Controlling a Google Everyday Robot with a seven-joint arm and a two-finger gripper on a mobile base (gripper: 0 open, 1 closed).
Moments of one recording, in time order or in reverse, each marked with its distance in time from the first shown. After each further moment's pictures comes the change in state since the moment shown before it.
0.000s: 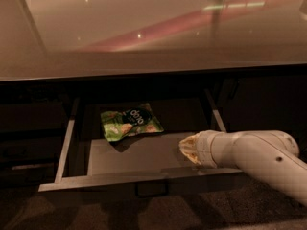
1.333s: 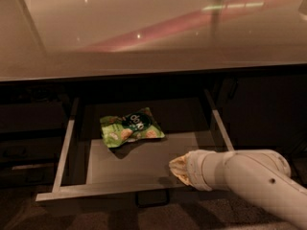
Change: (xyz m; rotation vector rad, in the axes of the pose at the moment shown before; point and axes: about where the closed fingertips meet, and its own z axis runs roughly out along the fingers) arm -0.043 0.054 0.007 -0.089 -0.071 -0.050
